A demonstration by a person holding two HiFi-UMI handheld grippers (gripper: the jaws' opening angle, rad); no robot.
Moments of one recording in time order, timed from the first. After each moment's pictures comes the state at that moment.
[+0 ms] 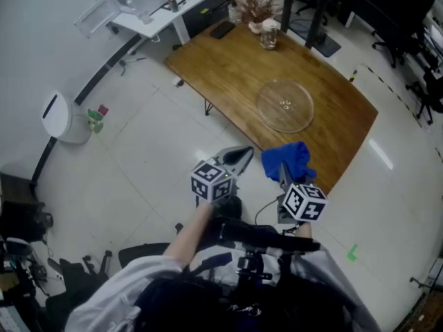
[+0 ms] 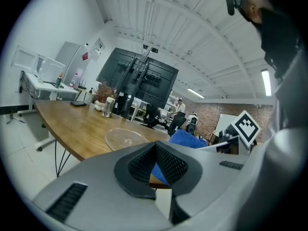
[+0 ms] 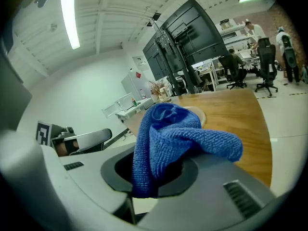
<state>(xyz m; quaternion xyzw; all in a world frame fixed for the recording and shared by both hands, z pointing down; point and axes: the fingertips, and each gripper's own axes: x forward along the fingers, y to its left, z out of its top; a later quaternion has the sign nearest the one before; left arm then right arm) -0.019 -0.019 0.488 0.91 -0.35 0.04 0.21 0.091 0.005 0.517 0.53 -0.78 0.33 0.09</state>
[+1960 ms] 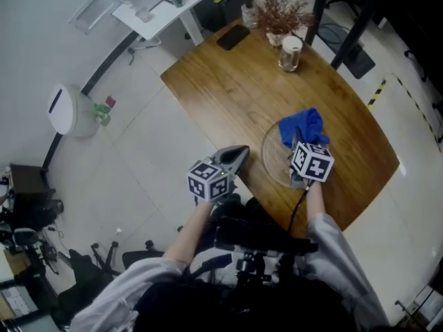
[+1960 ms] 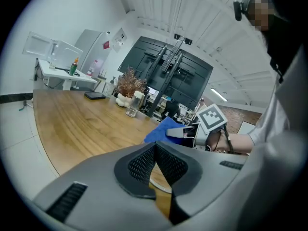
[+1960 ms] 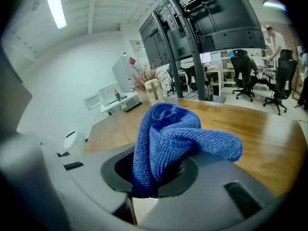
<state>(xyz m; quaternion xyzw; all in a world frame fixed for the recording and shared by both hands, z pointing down) -0.055 -0.251 0.531 0.85 -0.42 0.06 0.30 0.097 -0.352 0.565 0.54 -0.76 0.30 0.19</state>
